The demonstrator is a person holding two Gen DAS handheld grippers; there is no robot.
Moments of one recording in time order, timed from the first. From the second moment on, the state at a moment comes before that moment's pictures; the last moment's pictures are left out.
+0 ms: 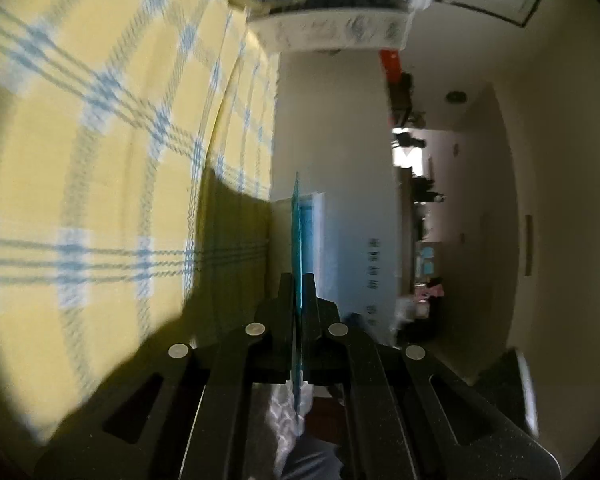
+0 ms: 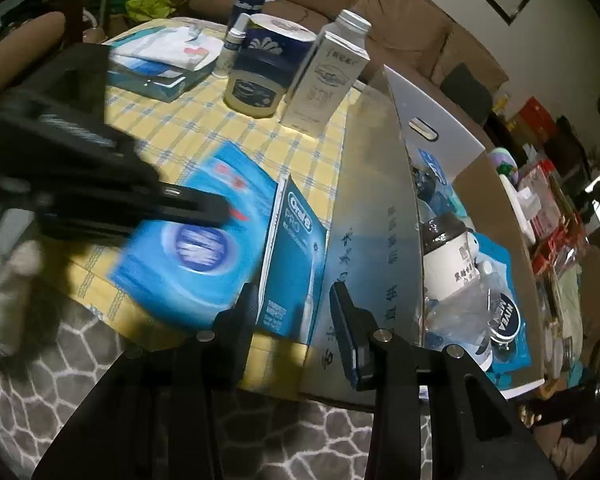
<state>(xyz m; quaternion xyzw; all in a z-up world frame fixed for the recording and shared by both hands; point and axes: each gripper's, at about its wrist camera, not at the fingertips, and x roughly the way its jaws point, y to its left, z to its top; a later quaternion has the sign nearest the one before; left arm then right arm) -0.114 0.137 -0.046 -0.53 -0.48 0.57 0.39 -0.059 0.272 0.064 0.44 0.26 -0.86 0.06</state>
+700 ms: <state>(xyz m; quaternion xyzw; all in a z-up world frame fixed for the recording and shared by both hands) -0.139 0.200 -0.042 -0.54 -0.48 0.59 0.36 -0.037 0.312 0.100 0.44 0.10 -0.89 0.12</state>
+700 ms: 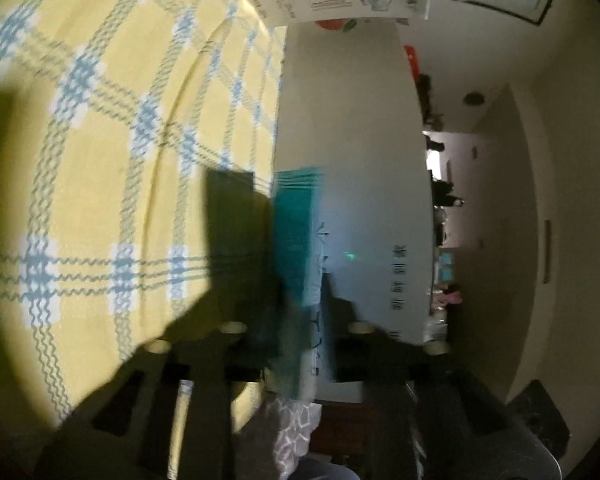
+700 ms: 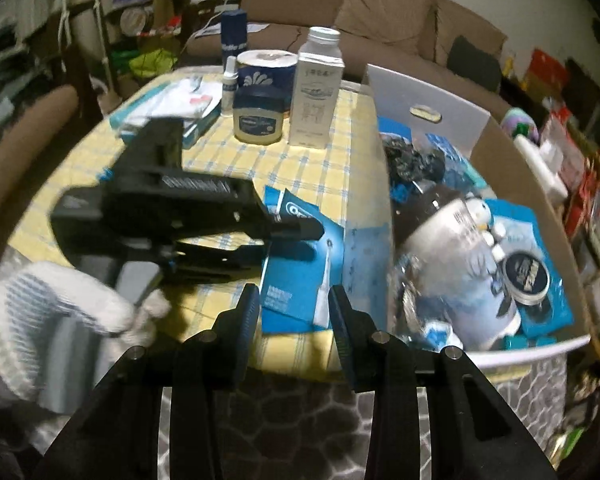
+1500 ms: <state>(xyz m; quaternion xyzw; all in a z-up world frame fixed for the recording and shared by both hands) -0.086 0.051 -0.040 -0.52 -0.51 0.60 0.33 -0.041 0.288 0.037 0.48 -0.10 -0.85 0.22</state>
